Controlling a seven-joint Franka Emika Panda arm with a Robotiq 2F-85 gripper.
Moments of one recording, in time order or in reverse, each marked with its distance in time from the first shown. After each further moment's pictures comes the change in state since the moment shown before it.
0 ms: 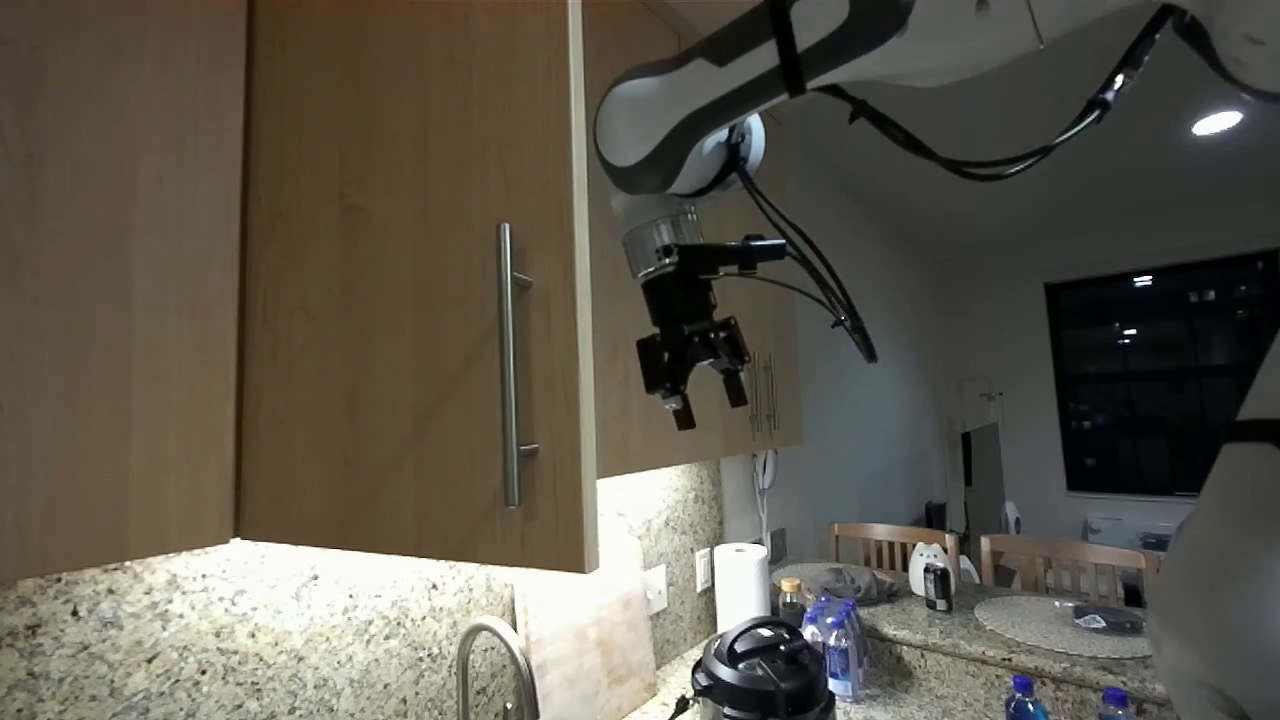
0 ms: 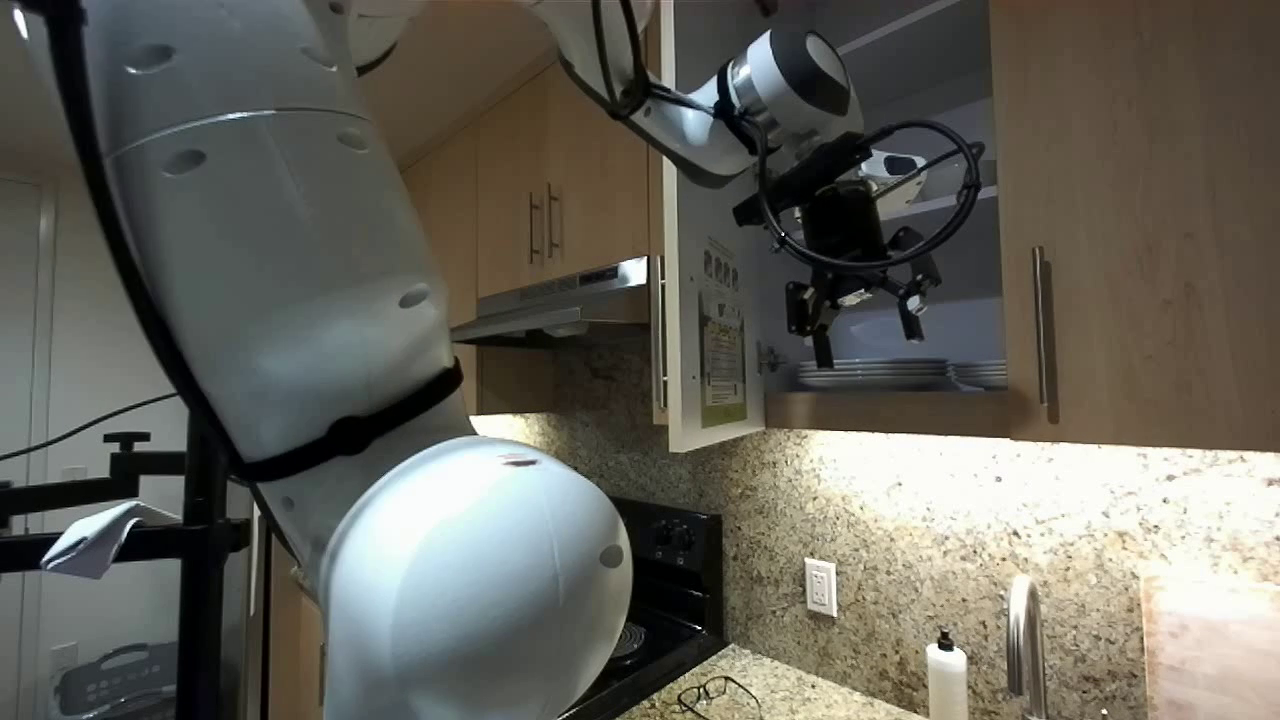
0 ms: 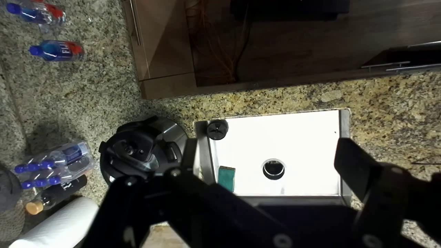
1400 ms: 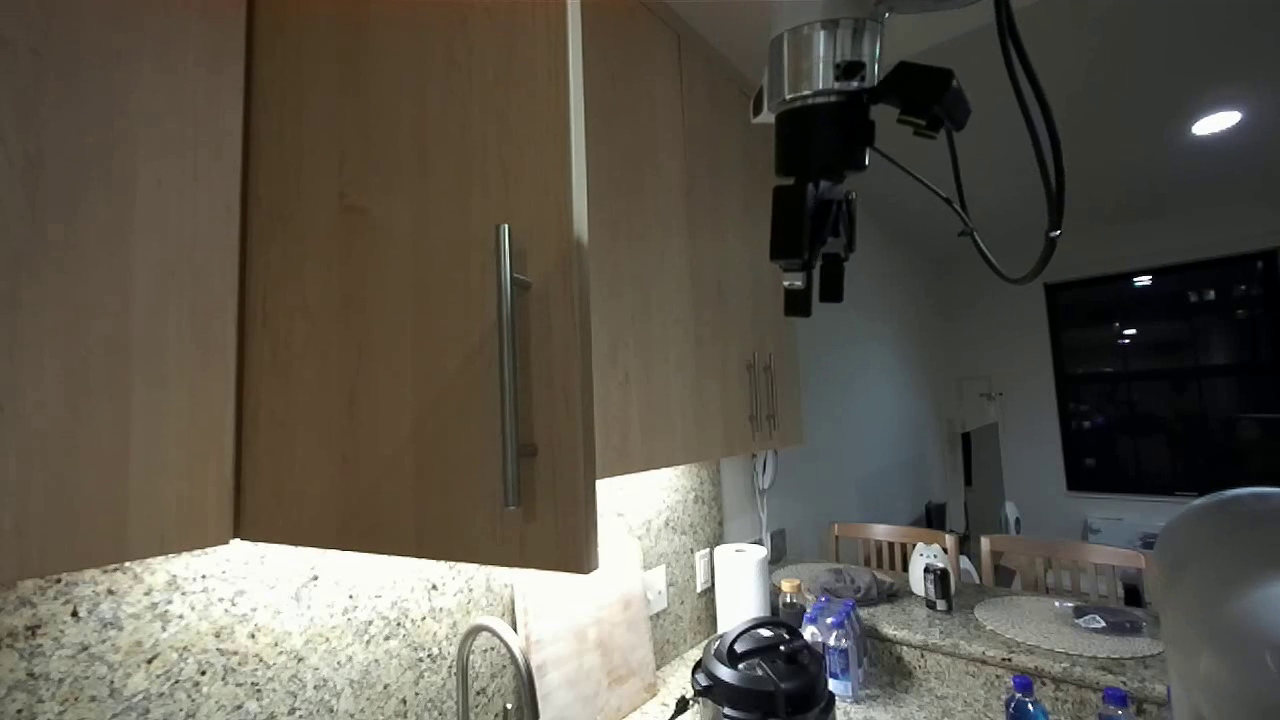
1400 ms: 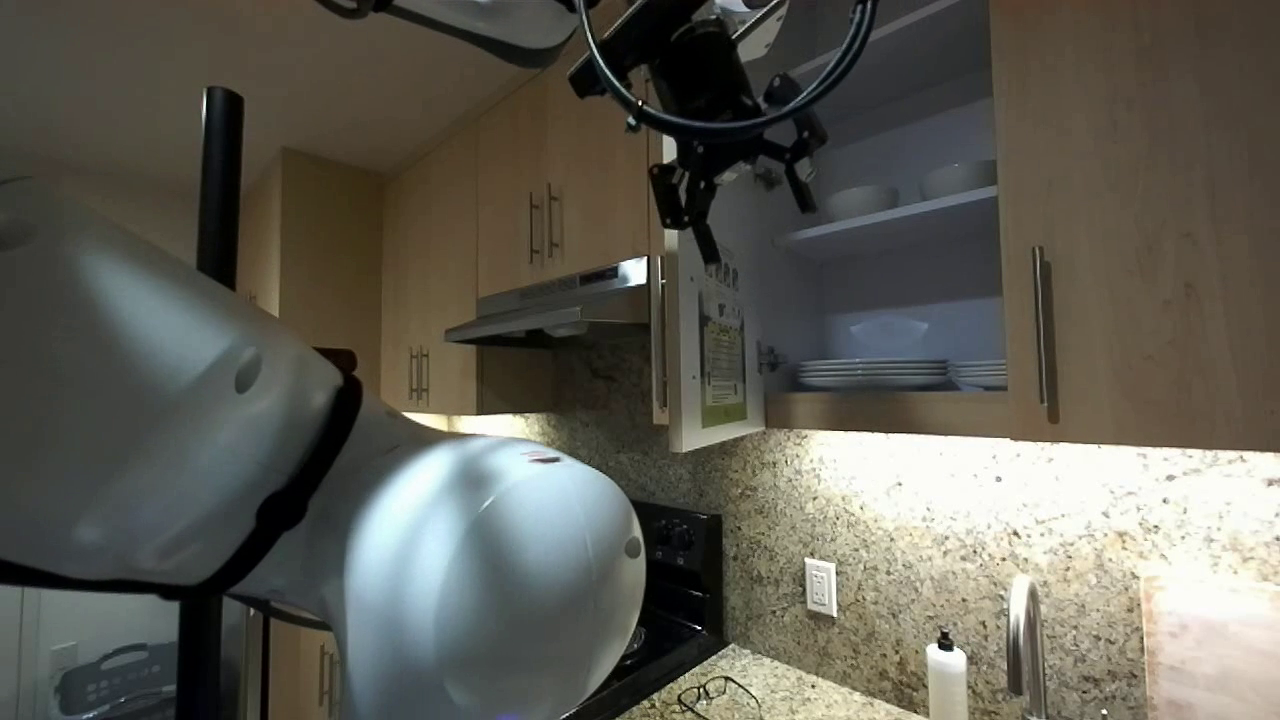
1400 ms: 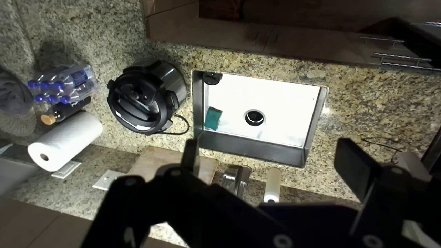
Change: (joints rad) arm 0.108 -0.601 -0.005 -0.207 -0.005 -0.062 -0.176
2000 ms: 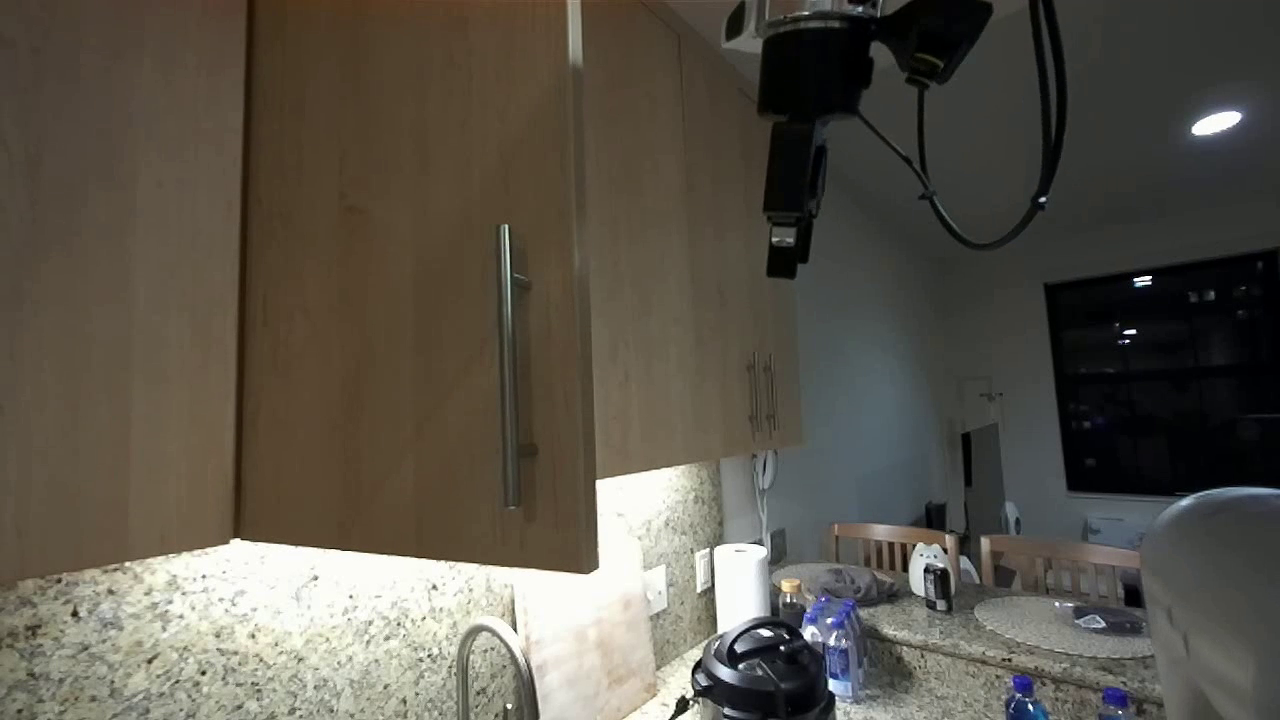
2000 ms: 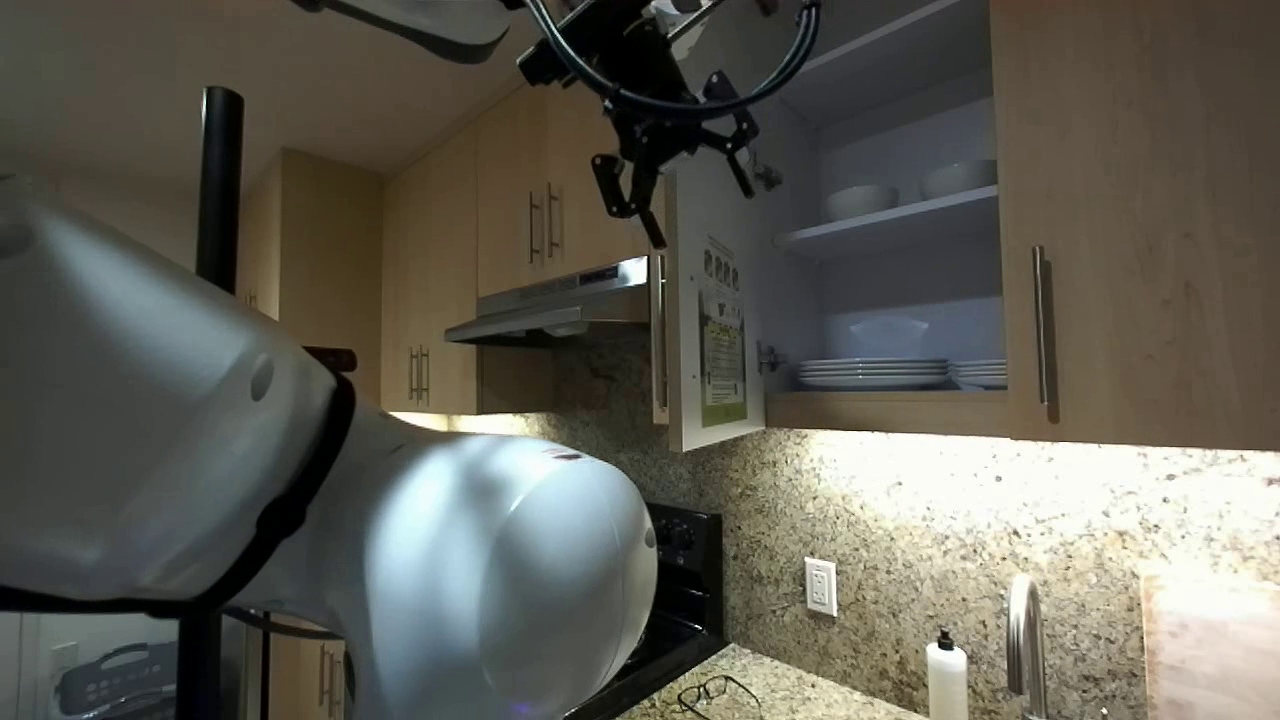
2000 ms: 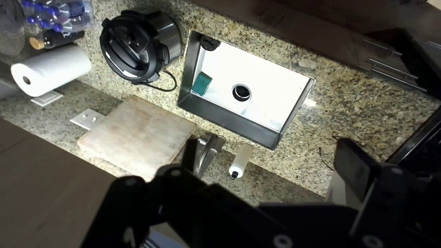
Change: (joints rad) arm 0.112 -0.032 0.079 0.032 0.000 0.010 -0.094
